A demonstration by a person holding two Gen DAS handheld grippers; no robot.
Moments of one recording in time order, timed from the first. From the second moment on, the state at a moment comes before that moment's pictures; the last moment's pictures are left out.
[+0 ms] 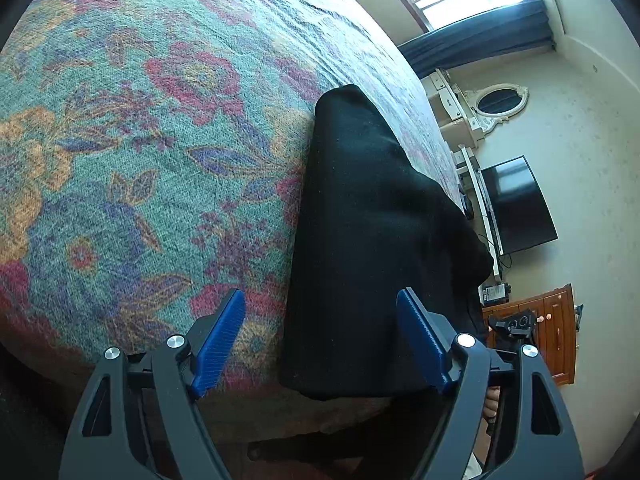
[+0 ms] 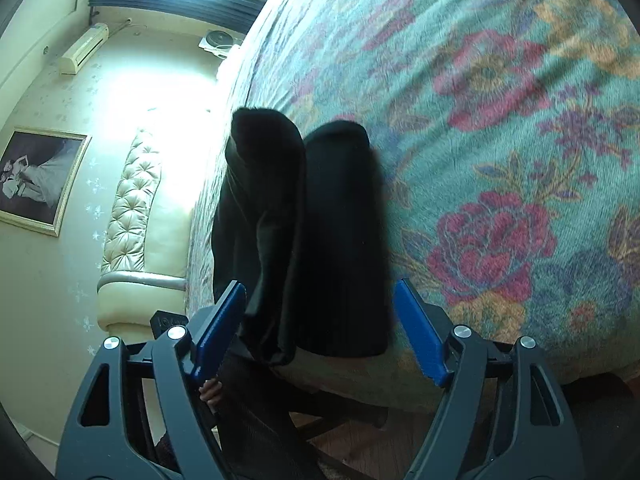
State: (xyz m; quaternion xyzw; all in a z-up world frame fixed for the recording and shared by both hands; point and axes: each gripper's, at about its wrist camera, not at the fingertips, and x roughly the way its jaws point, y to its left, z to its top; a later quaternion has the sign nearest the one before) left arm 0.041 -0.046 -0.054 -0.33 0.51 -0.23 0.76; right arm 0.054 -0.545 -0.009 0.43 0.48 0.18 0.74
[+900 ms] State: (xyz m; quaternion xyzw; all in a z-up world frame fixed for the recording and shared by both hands) left arm 0.045 -0.066 -0.061 -0.31 0.51 -0.29 0.75; right arm 0.041 -0.554 -0.052 0.48 0.47 0.22 0.70
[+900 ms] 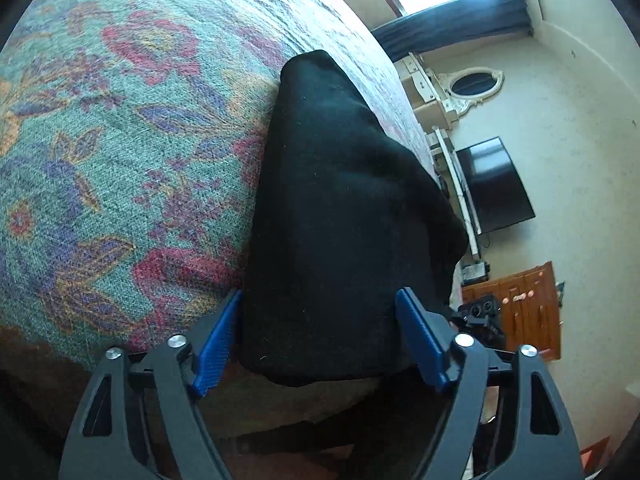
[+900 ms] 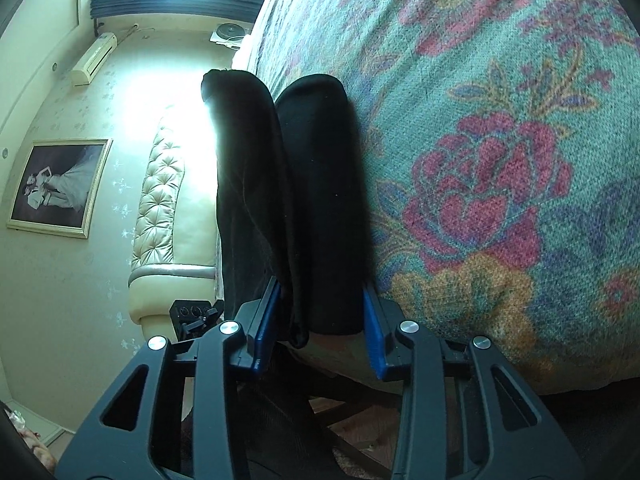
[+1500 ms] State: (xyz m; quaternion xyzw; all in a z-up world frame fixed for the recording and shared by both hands) left arm 0.039 -0.056 -0.043 -0.27 0.48 -0.31 0.77; right arm 0.033 -0.580 -0.046 0.45 0.46 0.24 0.72
